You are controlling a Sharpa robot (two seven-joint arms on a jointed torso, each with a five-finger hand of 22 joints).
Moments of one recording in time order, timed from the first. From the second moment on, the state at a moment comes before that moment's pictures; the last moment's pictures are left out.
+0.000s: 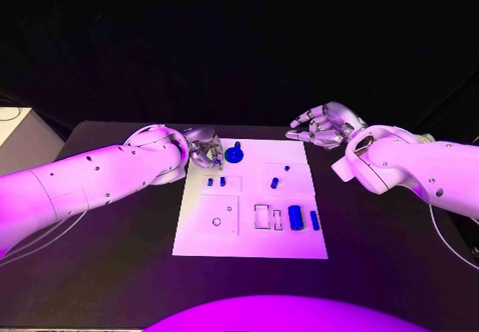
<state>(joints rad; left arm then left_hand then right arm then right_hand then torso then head) 1.23 -0.59 -0.08 1.18 -1.28 -0.09 -0.08 1.50 -0.20 0.59 0.08 0.29 0.96 0.16 0.32 0.40 1.04 0.09 0.51 0.16 1.22 0.03 1.43 0.92 0.18 0.90 0.13 1.21 0.93 1.30 -0.90 -0.15 1.55 -0.81 -0.52 -0.01 1.37 -0.11 0.05 0.29 0.13 0.88 0.15 0.27 0.29 1.26 0.07 1.16 1.22 1.47 0.00 1.53 1.31 0.02 1.47 0.10 1.43 1.31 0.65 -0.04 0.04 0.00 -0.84</state>
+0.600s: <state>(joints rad) 1.23 -0.56 -0.10 1.13 -1.31 -0.06 -0.08 1.50 -0.20 0.58 0.08 0.29 0.96 0.15 0.32 0.40 1.04 0.09 0.51 0.16 1.23 0.03 1.44 0.93 0.18 0.91 0.13 1.21 0.93 1.30 -0.90 -0.15 1.55 -0.81 -0.52 -0.01 1.37 -0.11 0.05 0.29 0.13 0.88 0.15 0.27 0.29 1.26 0.07 1.16 1.22 1.47 0.00 1.53 1.31 0.02 1.47 0.10 1.43 1.31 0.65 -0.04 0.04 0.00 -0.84</state>
